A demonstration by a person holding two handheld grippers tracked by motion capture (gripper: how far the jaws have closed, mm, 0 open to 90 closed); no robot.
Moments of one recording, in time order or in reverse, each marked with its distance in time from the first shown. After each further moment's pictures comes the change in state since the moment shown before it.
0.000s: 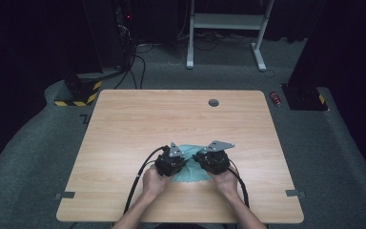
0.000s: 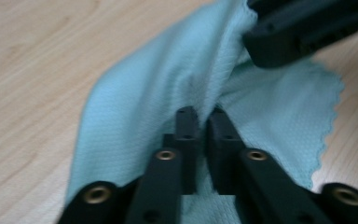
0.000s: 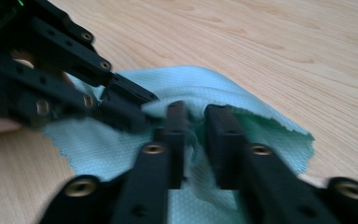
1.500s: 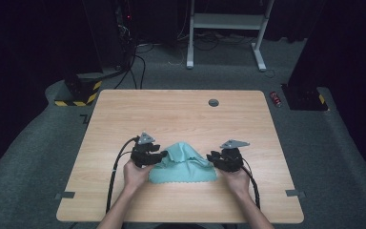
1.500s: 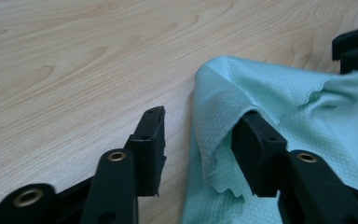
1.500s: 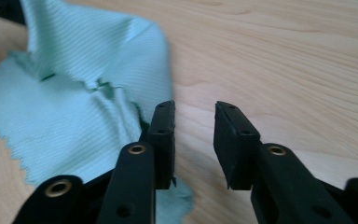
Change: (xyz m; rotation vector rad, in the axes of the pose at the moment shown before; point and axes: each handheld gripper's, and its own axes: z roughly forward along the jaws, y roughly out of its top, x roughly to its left) left arm 0.065 -0.024 -0.037 -0.094 0.036 -0.205; right arm -0.040 -0.024 -0.008 0.049 -0.037 0.108
